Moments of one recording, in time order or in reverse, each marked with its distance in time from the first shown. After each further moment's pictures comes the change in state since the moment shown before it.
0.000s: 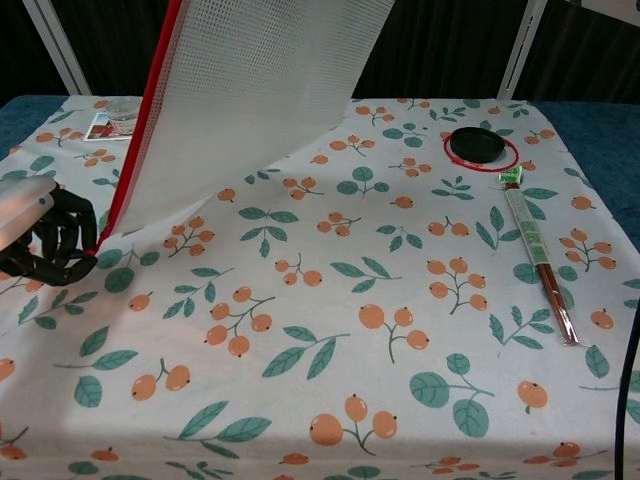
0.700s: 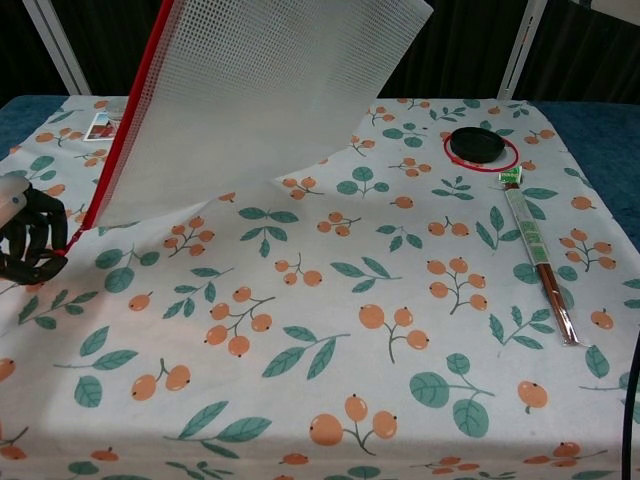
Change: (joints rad) left arm 0.003 0.039 -0.011 -0.034 -0.066 0.026 0.079; right arm -0.005 0.001 -0.019 0.002 -0.013 0.022 0.001
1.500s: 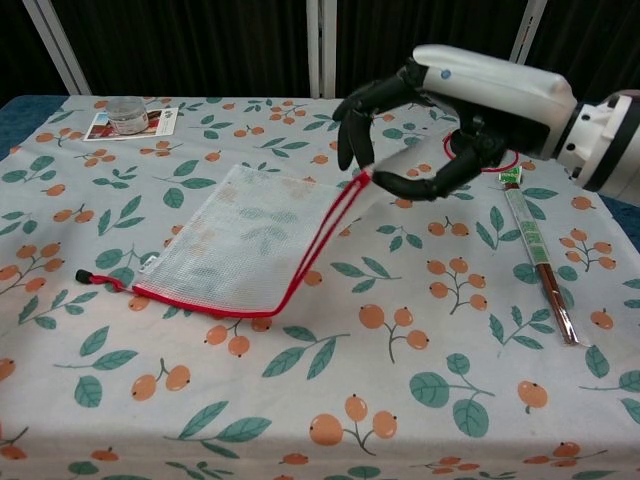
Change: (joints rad) left arm 0.055 0.177 -0.111 -0.137 -0.026 0.100 -0.224; right arm -0.172 -0.062 -0.360 0.166 -0.302 0.205 -0.206
